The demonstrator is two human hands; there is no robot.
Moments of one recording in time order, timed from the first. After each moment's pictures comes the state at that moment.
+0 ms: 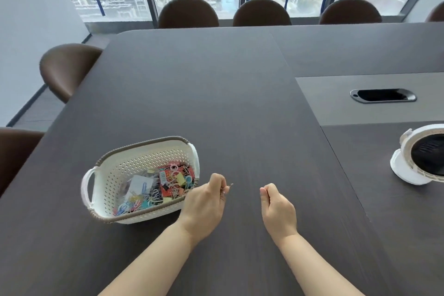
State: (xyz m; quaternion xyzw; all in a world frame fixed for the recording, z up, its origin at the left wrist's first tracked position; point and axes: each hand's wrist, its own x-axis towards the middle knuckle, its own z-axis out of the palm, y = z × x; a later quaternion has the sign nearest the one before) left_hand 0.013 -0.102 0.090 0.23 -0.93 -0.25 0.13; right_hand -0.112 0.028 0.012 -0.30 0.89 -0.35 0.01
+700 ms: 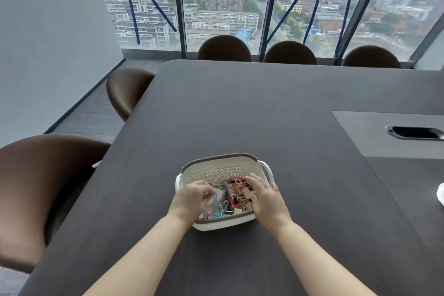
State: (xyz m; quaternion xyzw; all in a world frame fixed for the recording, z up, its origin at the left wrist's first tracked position) left_hand 0.153 -0.268 0.079 0.26 -0.92 -0.27 0.14; right_hand 0.004 -0.117 0.083 -0.46 0.85 -0.22 0.12
